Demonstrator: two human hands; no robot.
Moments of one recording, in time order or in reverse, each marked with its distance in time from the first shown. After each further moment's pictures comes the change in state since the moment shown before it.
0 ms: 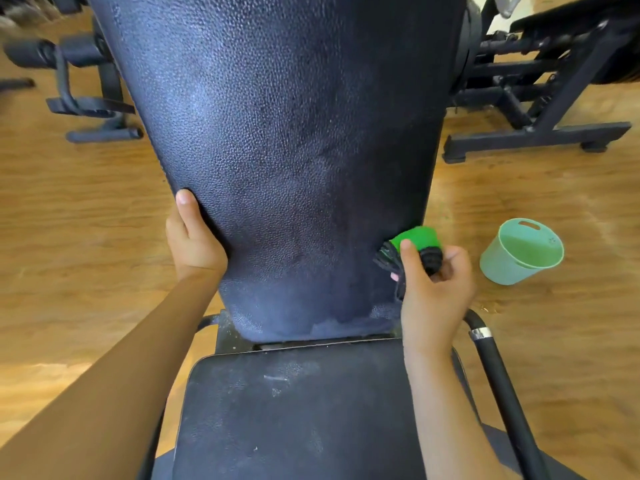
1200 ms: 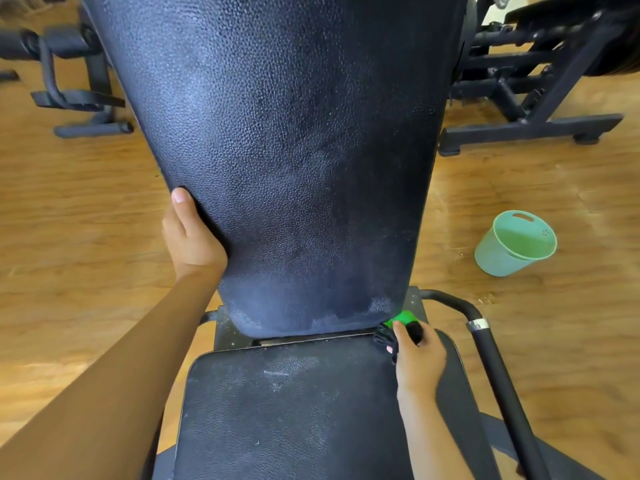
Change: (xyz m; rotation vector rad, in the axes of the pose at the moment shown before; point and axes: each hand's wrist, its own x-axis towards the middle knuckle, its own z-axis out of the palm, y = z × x) left_hand -0.003 -0.001 -0.001 -0.038 -0.010 0.021; right_hand -0.041 0.121 -0.051 -0.351 0.035 0.422
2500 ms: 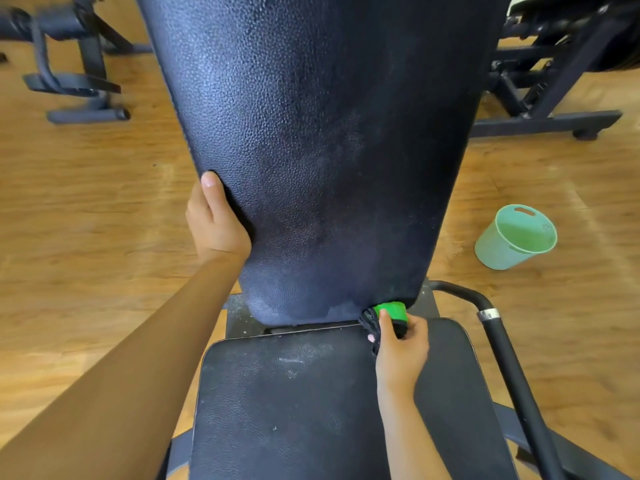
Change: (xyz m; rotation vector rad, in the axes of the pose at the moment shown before) left_hand 0.005 -0.008 -0.001 0.004 -0.022 0.034; right_hand -0.048 -0.011 0.029 0.071 0.015 -0.033
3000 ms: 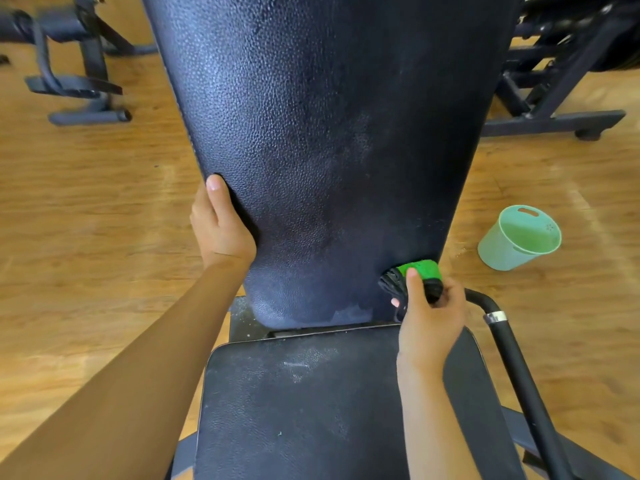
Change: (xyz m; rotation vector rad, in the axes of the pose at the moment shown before) left_hand 0.000 -0.006 -0.001 -0.021 -0.018 0.057; right_hand 0.011 -0.064 0.005 0.199 0.068 -0.141
